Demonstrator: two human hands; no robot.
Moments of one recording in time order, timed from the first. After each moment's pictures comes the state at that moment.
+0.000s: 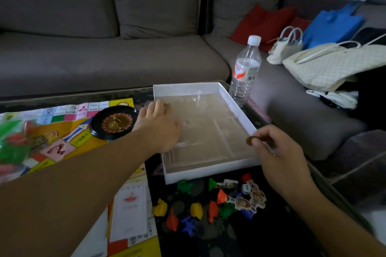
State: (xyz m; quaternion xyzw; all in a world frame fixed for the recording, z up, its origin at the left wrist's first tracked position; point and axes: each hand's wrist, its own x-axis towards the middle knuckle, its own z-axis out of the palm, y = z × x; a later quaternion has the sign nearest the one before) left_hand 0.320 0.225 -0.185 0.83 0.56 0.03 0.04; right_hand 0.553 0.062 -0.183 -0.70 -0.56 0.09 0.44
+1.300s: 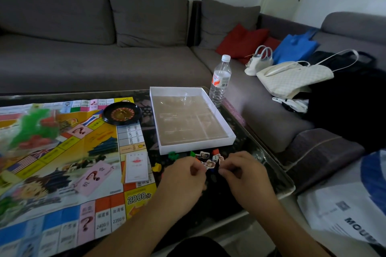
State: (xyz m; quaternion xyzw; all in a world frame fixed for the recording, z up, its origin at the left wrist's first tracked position) left_hand 0.326 -0.022 -0.152 0.66 0.50 0.26 0.50; right_hand 0.512 -0.064 -0.174 -0.72 -0.61 0.09 0.33
